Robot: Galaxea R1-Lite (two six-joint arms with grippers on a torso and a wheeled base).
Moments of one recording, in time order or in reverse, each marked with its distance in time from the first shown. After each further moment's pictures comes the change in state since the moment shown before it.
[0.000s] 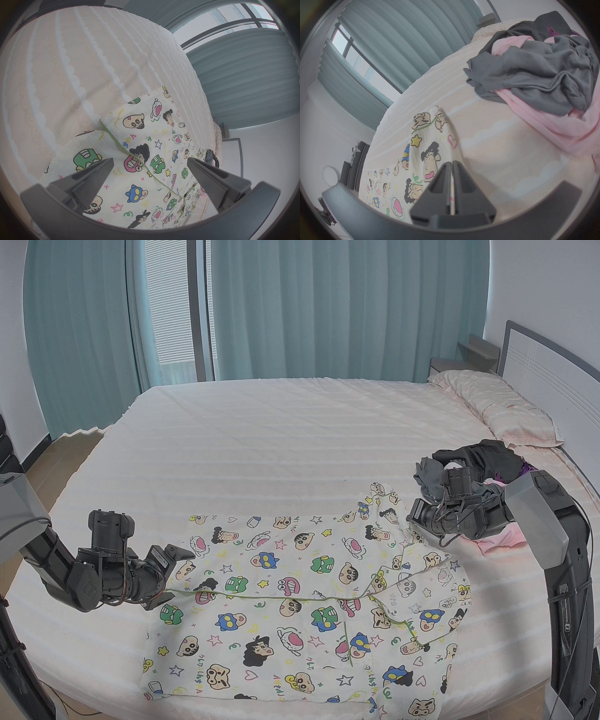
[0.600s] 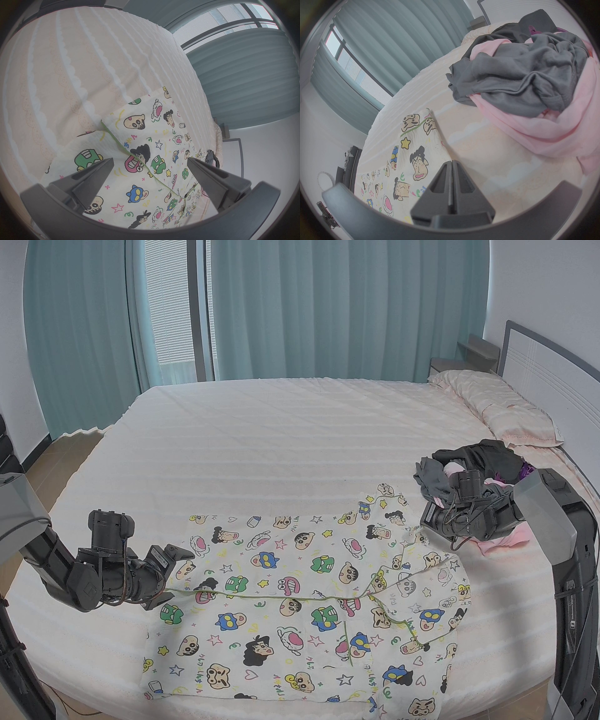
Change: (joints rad) left arm 0.000 0.000 0.000 0.000 0.006 0.000; right arm -0.046 -0.033 0.079 -0.011 -0.054 0.001
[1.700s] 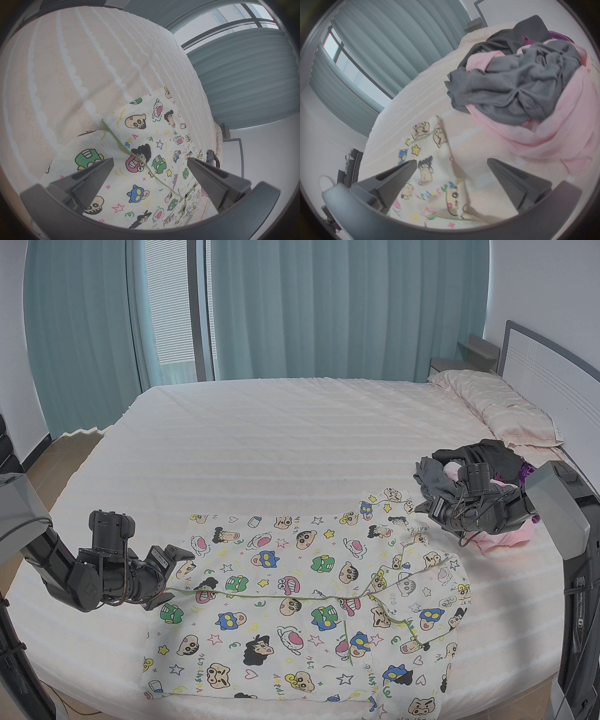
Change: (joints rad) left arm 0.000 0.005 -0.002 0.000 0.002 0.000; right arm -0.013 -0.078 0.063 0.027 -0.002 0.007
